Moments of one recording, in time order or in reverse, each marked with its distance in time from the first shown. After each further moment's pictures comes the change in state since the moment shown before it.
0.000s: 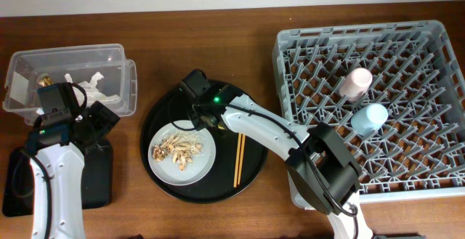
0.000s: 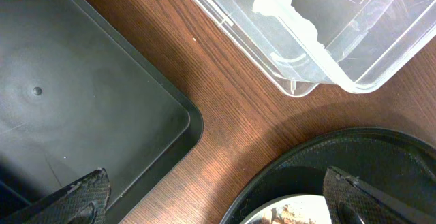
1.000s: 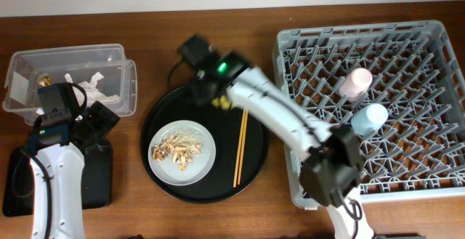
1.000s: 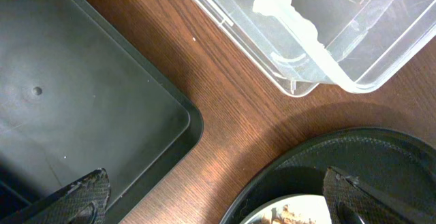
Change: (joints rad) left arm 0.000 0.000 0.000 0.000 0.000 0.000; right arm -0.100 0.022 0.462 -0.437 0.018 0.043
